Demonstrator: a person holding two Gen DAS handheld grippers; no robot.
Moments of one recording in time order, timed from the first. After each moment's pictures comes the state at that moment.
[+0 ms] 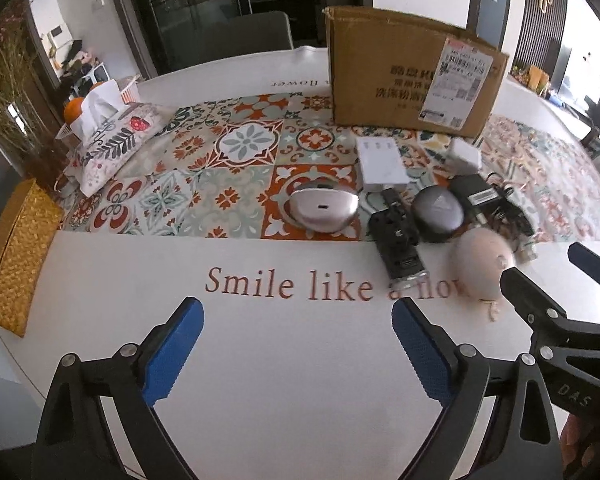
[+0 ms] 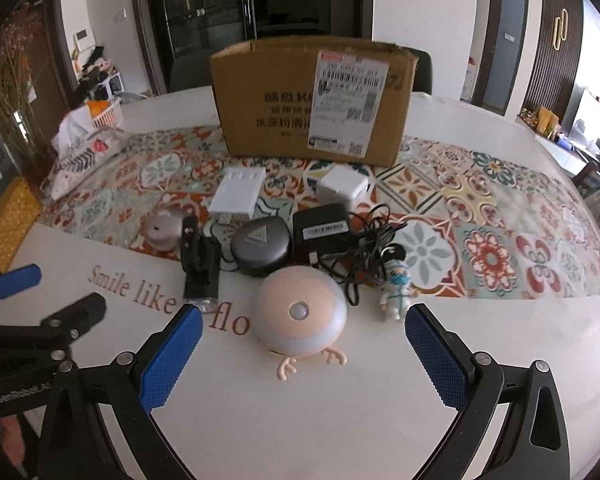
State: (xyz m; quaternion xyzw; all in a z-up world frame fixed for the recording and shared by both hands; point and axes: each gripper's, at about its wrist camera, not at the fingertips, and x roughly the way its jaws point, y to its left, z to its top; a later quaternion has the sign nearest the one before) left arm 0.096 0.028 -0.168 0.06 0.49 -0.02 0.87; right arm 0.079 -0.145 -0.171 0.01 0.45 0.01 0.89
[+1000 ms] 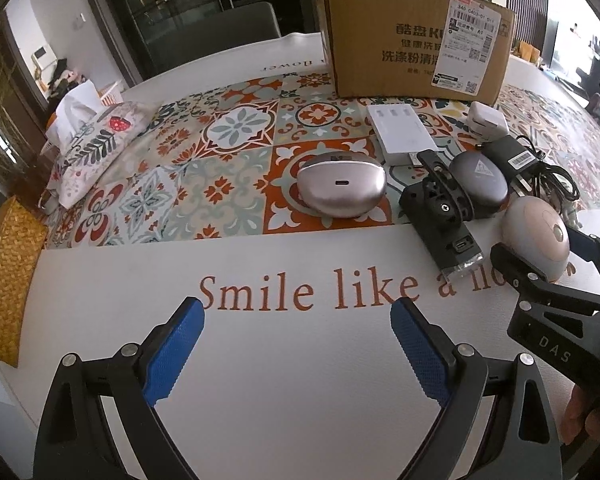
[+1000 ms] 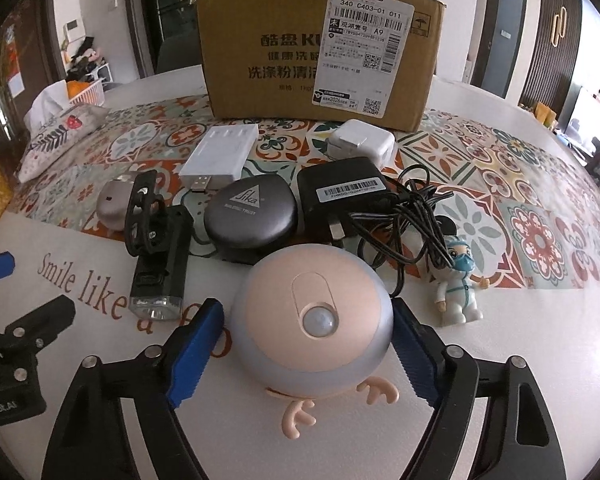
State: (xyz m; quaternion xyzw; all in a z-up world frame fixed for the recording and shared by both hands) left arm 0.117 0.037 -0.219 0.10 0.48 -0.03 0.87; right arm 0.108 -0.133 -0.235 0.00 0.45 -0.01 0.89
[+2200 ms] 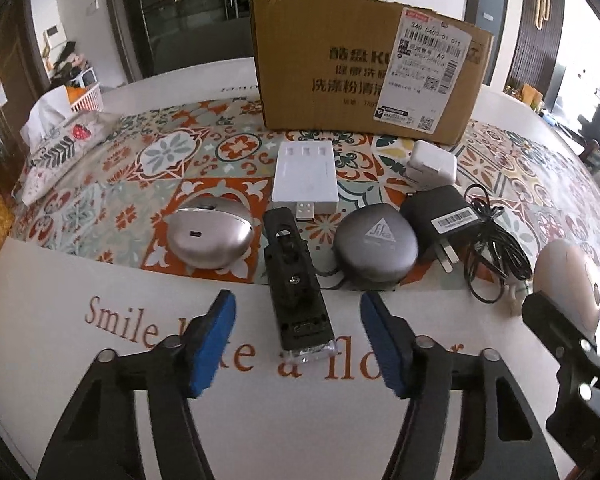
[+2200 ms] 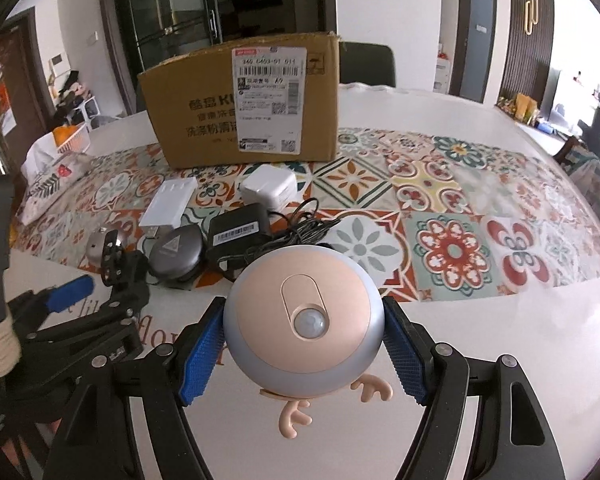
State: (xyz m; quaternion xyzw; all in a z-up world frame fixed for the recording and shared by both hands) left arm 0.132 -0.051 -0.220 0.03 0.46 -0.03 0.89; right arm 0.085 -0.207 -0.194 0.04 0.43 -0.02 0.90
